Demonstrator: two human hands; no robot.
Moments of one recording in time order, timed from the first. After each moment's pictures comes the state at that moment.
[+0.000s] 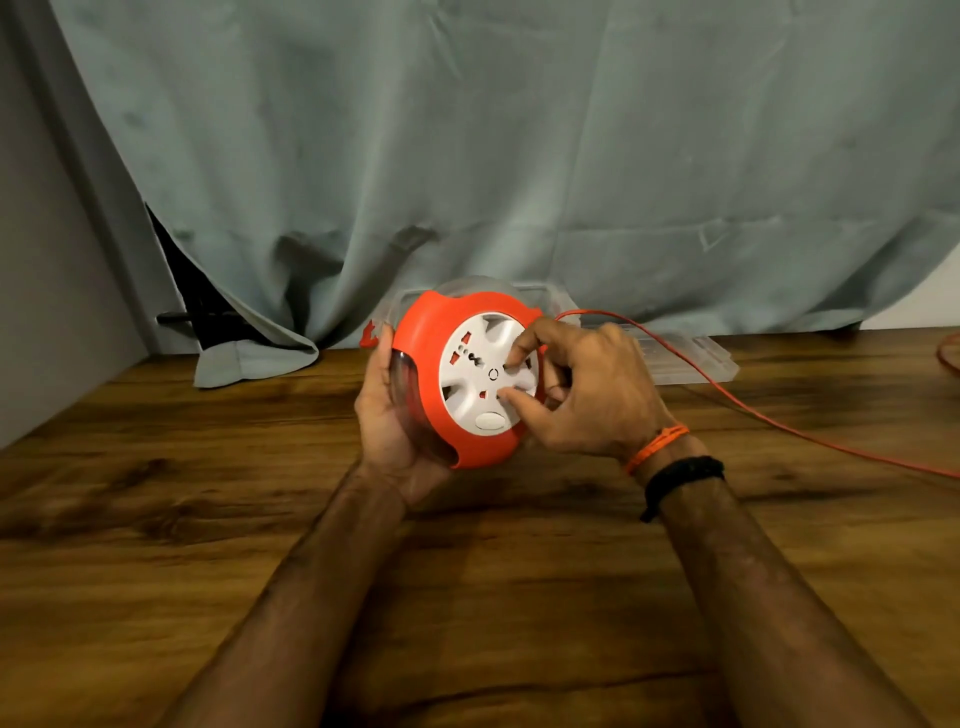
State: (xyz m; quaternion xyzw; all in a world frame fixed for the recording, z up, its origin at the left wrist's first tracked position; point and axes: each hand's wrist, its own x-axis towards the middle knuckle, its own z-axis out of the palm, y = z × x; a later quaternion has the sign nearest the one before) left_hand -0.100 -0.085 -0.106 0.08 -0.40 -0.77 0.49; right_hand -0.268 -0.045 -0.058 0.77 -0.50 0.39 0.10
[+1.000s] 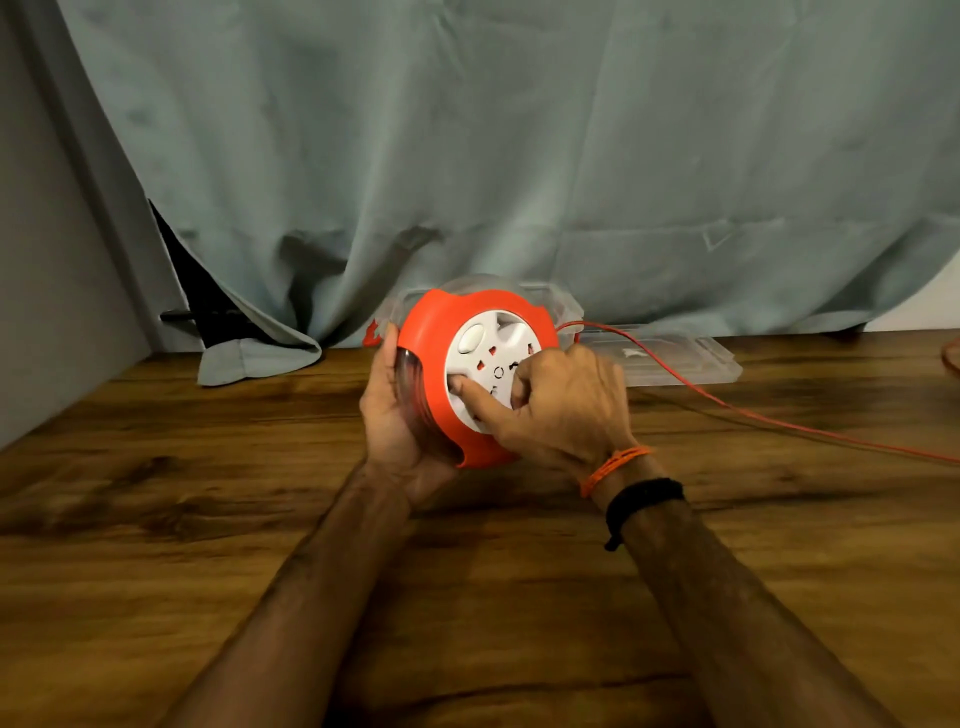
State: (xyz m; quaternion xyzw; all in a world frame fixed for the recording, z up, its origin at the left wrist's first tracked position) left_hand -0.100 -0.083 -0.102 0.08 -0.40 -0.74 0.53; right_hand -0.234 -0.048 -0.075 0.68 -0.61 0.37 0.14
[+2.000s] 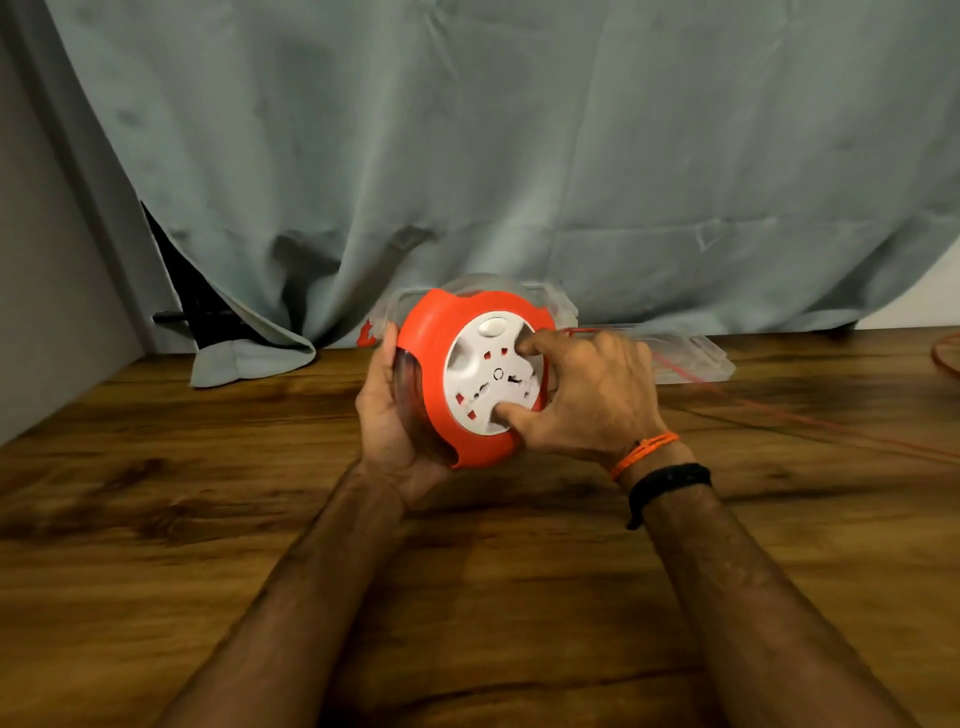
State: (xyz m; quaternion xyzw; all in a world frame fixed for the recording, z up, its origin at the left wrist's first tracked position) left_hand -0.100 -0.082 -0.102 0.10 -0.41 -0.75 0.51; right_hand -0.267 -0.051 -0.072 0.71 -0.57 0.35 0.20
